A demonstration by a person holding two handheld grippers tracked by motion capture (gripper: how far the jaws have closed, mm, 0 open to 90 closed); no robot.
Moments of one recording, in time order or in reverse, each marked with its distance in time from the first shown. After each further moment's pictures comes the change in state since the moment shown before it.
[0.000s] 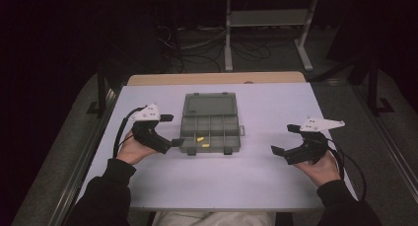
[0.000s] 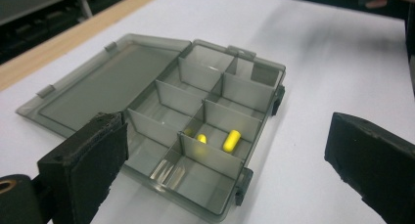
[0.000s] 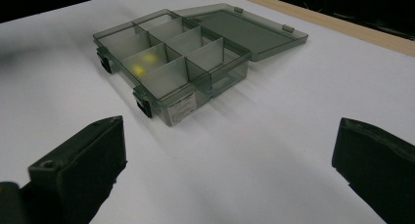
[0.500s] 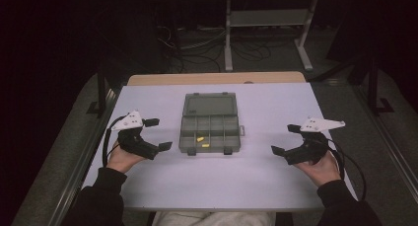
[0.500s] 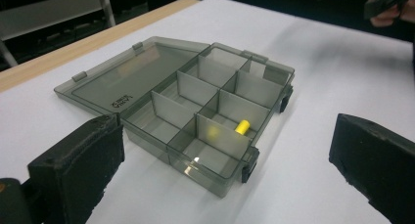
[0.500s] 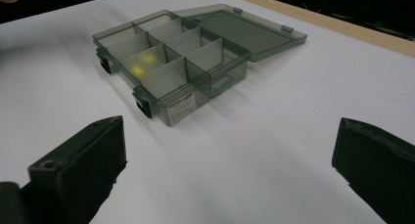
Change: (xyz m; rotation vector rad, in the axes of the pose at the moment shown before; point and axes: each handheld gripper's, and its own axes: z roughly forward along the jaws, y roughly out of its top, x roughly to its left) left arm 0.000 -0.030 -0.028 -0.086 0.059 -0.063; right arm 0.000 0.000 -0.001 -0.002 -0.003 0.001
